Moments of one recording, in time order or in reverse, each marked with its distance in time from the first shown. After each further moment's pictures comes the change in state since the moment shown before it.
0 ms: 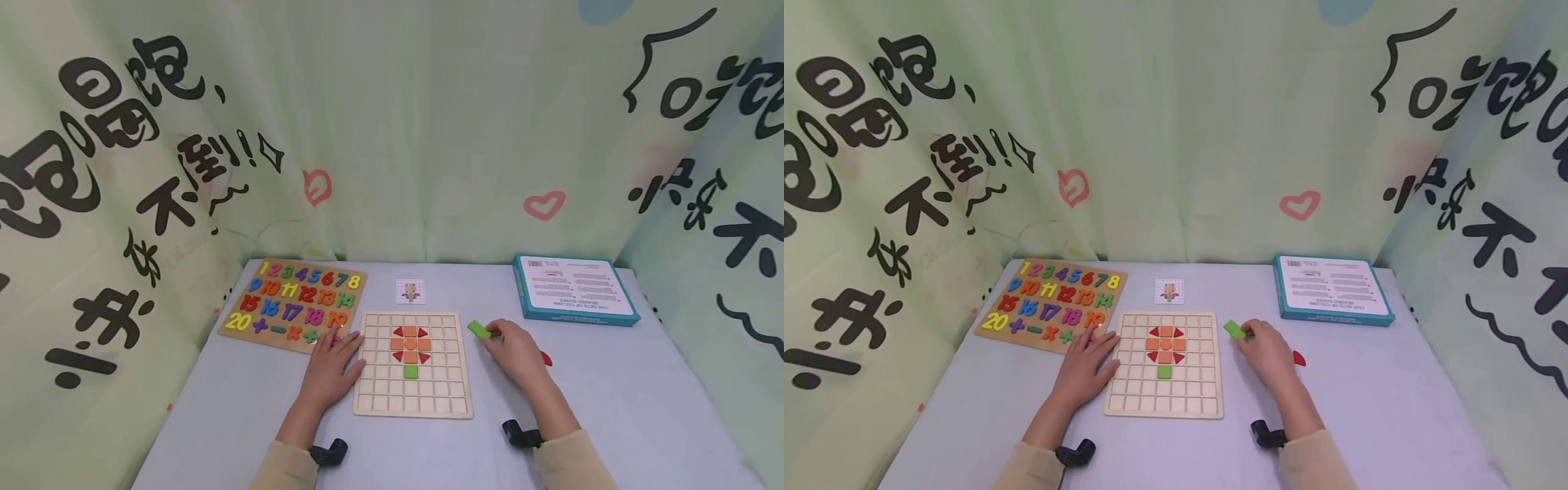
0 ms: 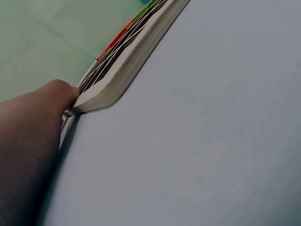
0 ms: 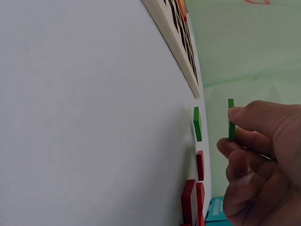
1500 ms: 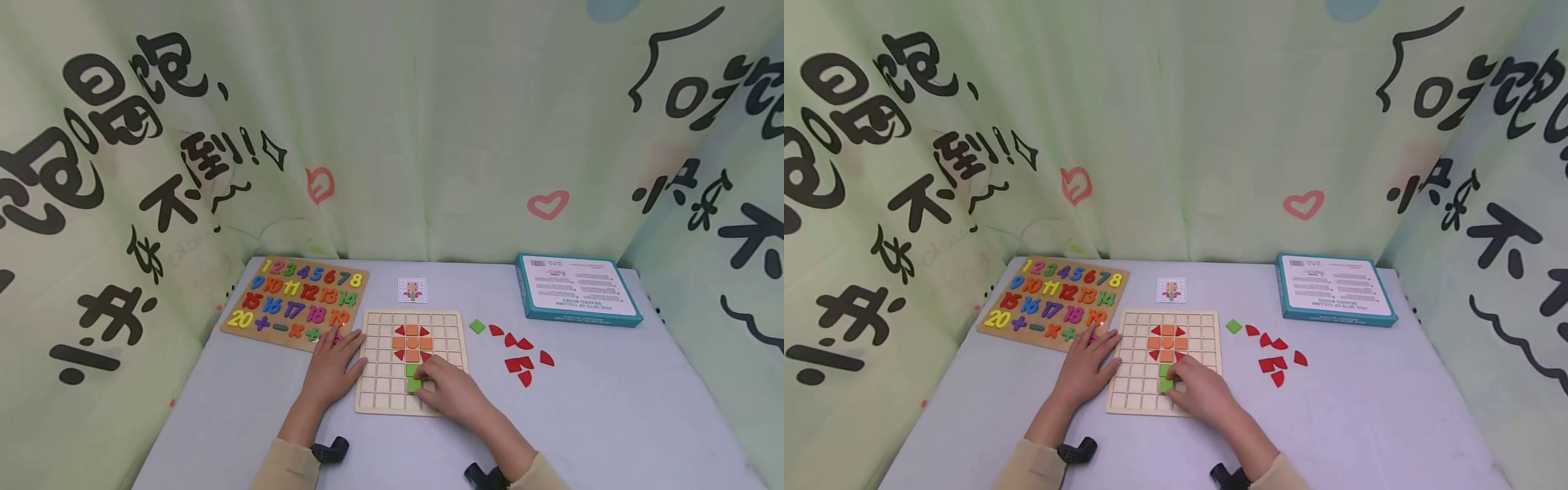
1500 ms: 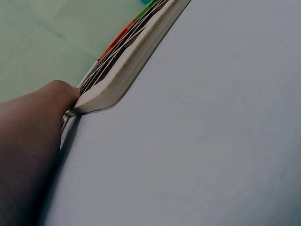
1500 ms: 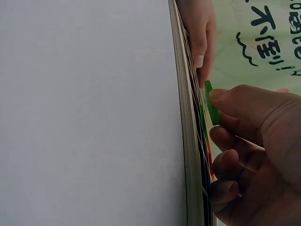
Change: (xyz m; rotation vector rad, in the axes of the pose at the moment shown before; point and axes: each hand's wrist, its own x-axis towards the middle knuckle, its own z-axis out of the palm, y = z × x) left_hand 0.000 0.001 -0.003 0.000 -0.013 0.005; right_hand -0.063 -0.079 0.068 -0.030 -0.177 -0.403
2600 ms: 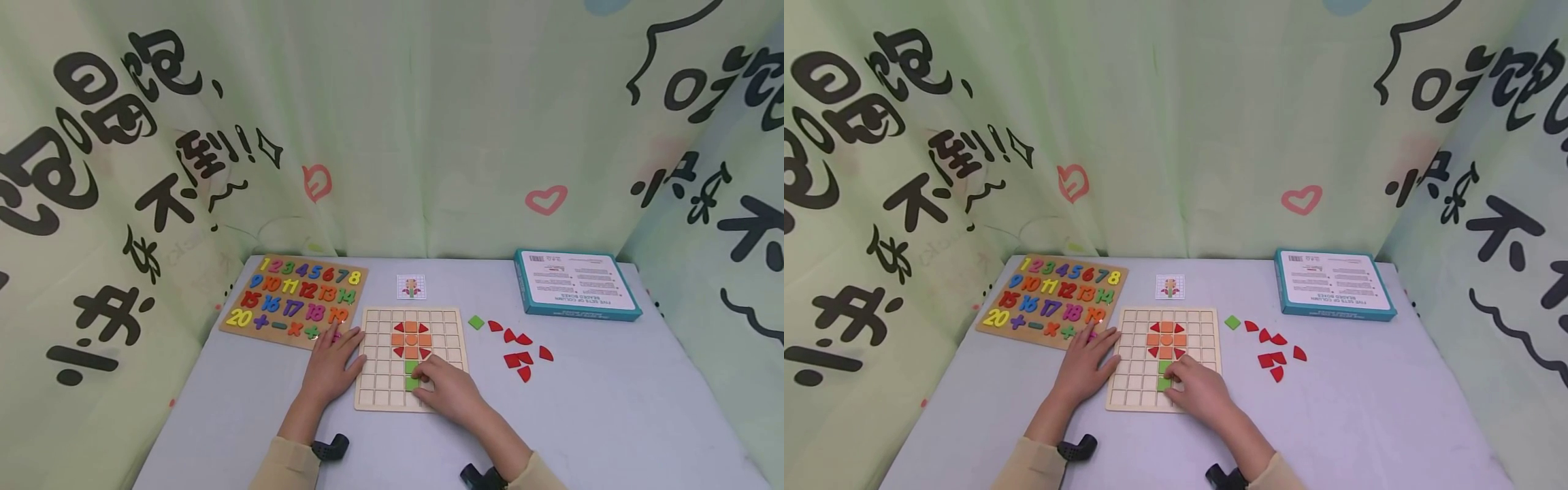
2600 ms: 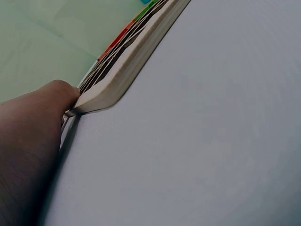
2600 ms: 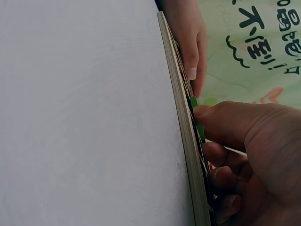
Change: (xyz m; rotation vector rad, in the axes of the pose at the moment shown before) left_hand 0.001 0.000 0.001 -0.001 -0.009 -0.007; right_hand -0.001 0.006 0.014 -0.046 0.053 -0.004
